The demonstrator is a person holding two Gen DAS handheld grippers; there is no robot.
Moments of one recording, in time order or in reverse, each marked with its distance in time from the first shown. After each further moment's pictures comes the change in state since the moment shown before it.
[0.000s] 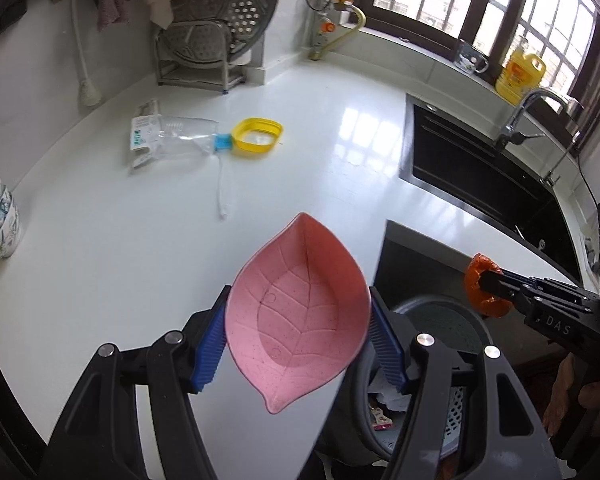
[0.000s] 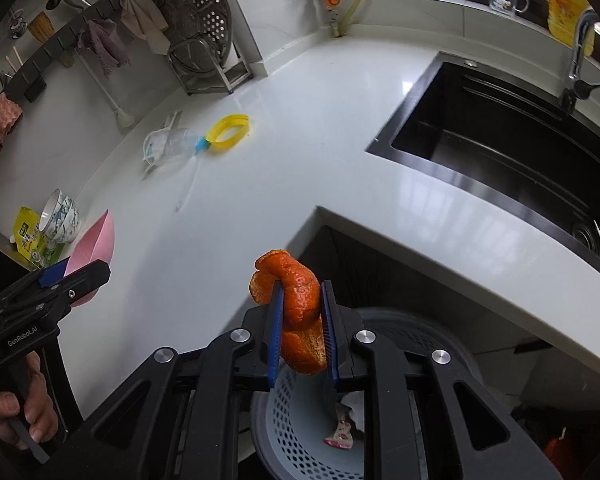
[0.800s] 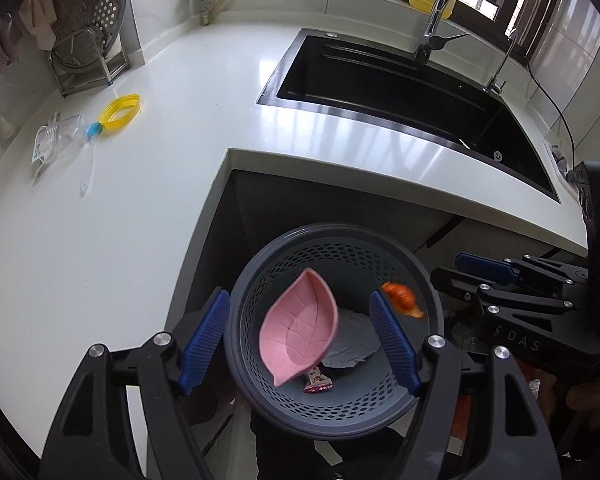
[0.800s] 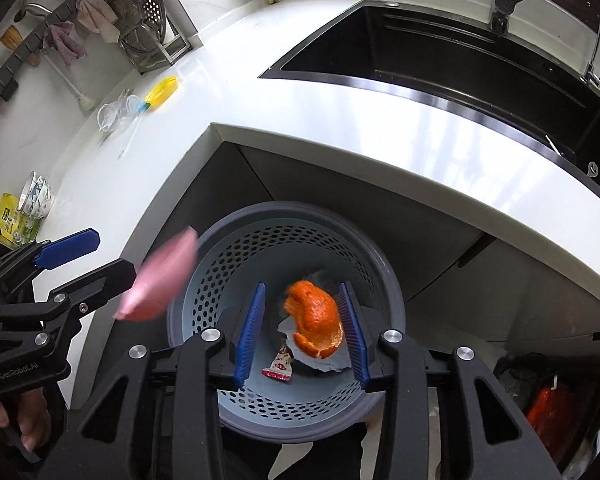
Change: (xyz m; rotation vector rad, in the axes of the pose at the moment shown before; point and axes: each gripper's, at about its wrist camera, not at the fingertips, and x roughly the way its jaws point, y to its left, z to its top) left arm 0.024 -0.137 -0.045 0.196 0.133 -0.073; right arm -0.026 -0.085 -0.072 0.079 0.068 -0.035
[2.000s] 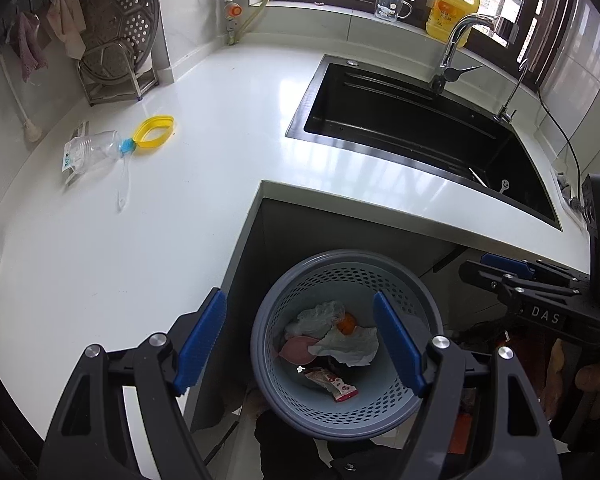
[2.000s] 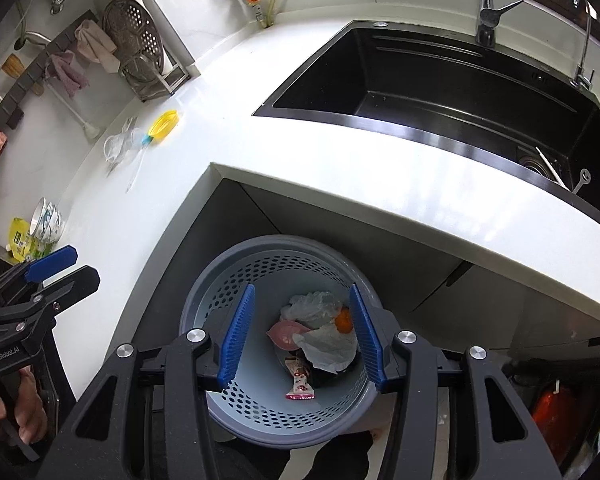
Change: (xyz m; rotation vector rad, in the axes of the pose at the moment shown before) left arm -0.039 0.016 0.013 -0.049 -0.060 0.048; right arm -0.028 -0.015 0.016 0.056 -0.060 0.040
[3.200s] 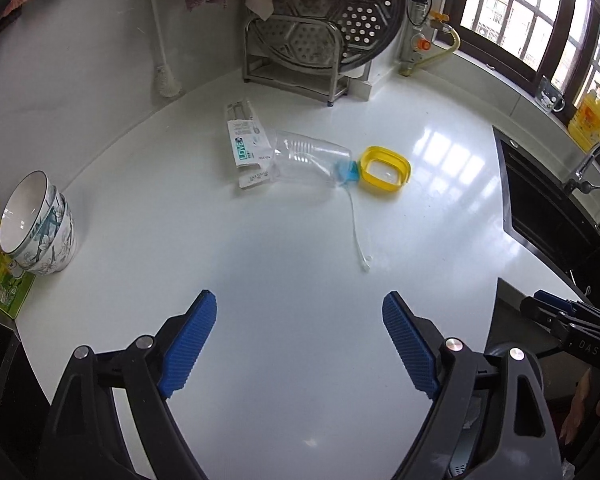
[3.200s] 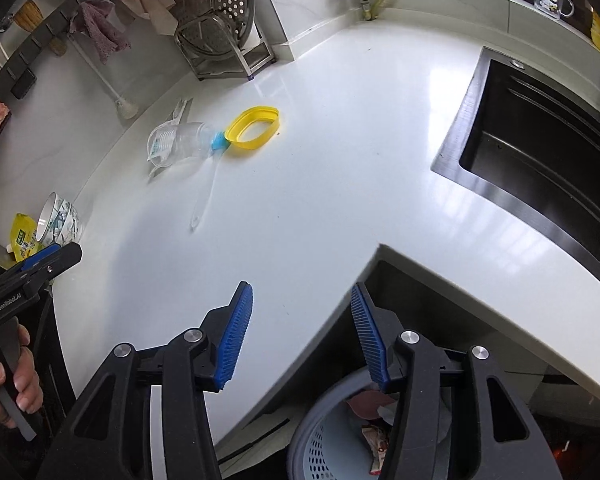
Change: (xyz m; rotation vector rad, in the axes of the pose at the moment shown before) left arm 0.012 0.275 0.047 -0.294 -0.060 0.199; right arm 0.130 0.187 0.114 -0.169 0.053 0.064
